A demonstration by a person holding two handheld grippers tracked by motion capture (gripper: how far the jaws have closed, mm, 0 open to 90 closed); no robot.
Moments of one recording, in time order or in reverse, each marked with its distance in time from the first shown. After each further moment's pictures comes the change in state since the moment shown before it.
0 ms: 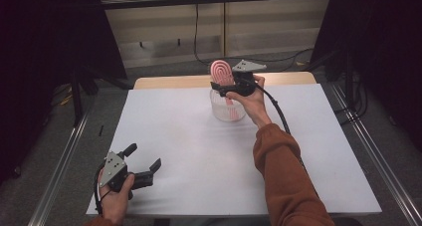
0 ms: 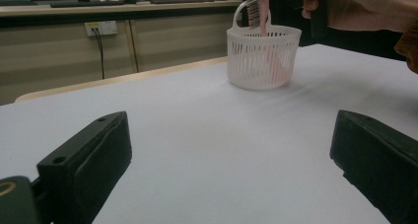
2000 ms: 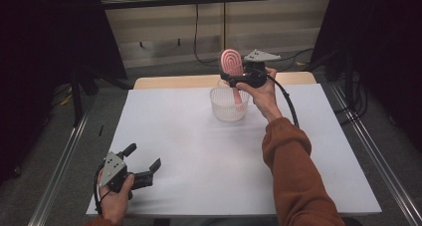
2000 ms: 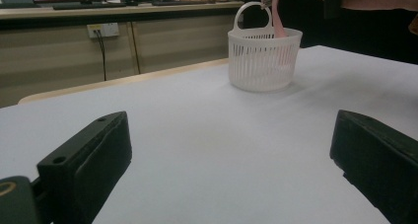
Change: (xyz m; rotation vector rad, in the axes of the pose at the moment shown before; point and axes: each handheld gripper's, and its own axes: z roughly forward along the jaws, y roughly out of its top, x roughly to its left) left arm 0.000 0.001 -0.001 -0.002 0.006 0.004; right arm -0.020 0.023 -0.027 -0.038 -0.030 0.018
